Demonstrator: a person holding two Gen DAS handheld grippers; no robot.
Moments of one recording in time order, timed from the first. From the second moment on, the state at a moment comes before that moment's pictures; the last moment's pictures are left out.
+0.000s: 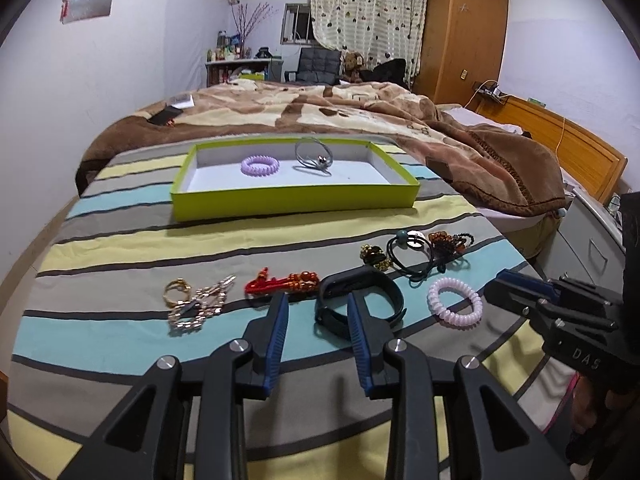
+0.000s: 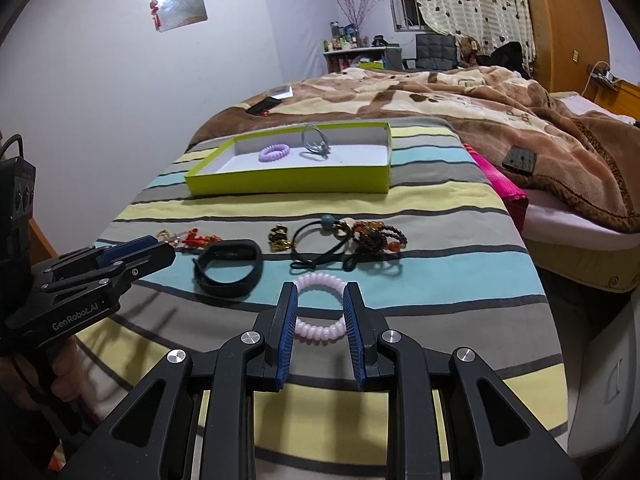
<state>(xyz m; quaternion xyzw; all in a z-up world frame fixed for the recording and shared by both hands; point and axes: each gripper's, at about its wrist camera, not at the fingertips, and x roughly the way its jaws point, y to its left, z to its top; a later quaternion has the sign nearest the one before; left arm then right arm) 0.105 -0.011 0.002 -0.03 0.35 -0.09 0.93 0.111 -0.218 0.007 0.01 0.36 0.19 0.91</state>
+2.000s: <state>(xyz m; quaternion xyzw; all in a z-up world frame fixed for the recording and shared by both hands) 0.128 -0.002 0.025 -0.04 0.36 -0.07 0.93 0.136 -0.203 0.030 -0.01 0.36 0.18 0.91</state>
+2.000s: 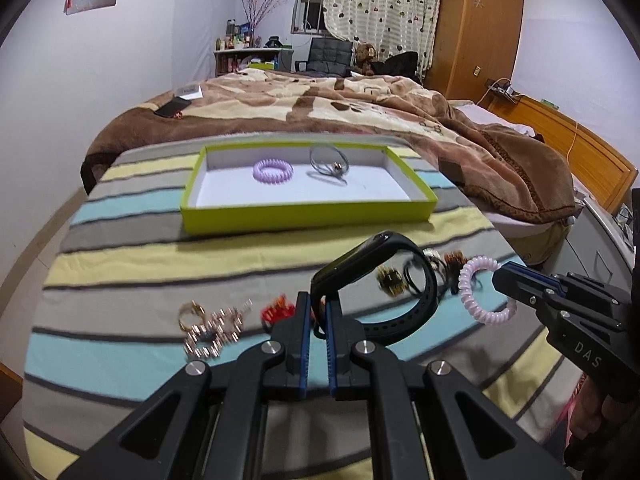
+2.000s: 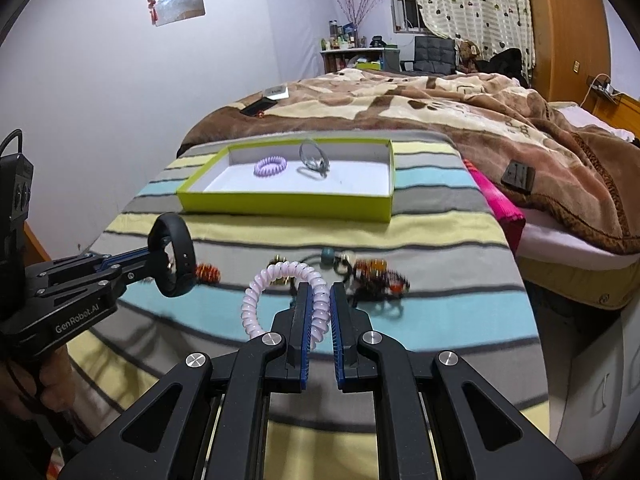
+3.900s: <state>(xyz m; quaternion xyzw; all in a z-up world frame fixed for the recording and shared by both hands) 0.332 0.049 -0.006 0.02 0.42 0.01 0.91 0.371 -0.159 -0.002 -0.01 0.44 0.15 0.88</state>
